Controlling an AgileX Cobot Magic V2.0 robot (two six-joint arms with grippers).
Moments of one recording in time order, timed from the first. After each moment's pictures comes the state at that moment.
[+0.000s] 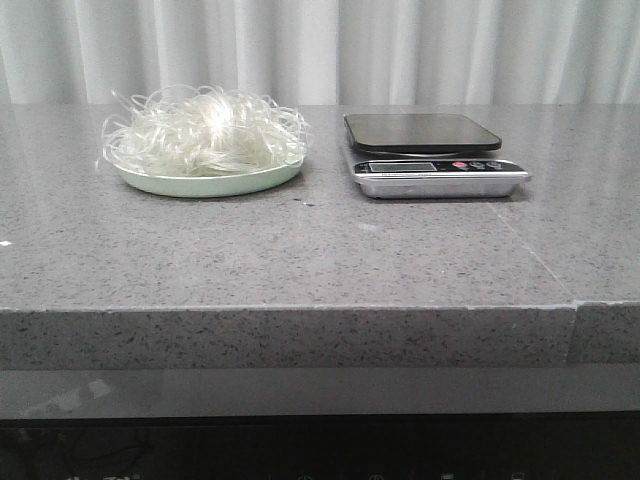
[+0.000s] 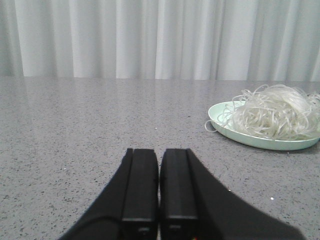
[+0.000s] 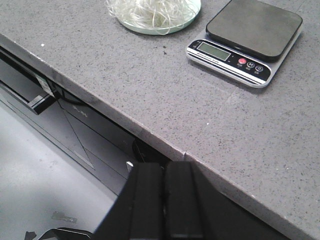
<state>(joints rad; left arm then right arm) -0.07 0.00 0.01 0.01 0.04 -0.06 0.62 0.42 -0.79 0.04 0.95 0.00</state>
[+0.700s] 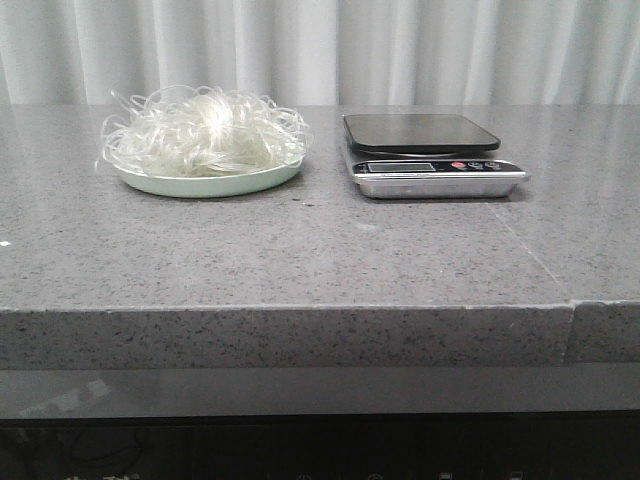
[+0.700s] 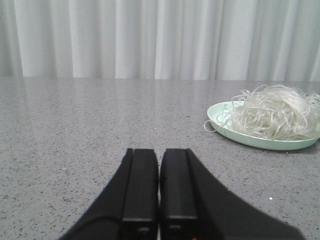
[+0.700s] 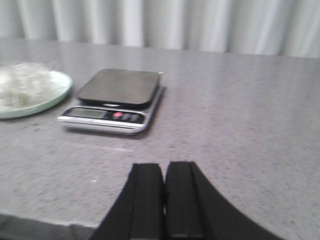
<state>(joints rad) -0.07 0.00 0.01 0.01 0.04 -0.06 0.14 0.07 -0.26 0.04 0.38 0.00</state>
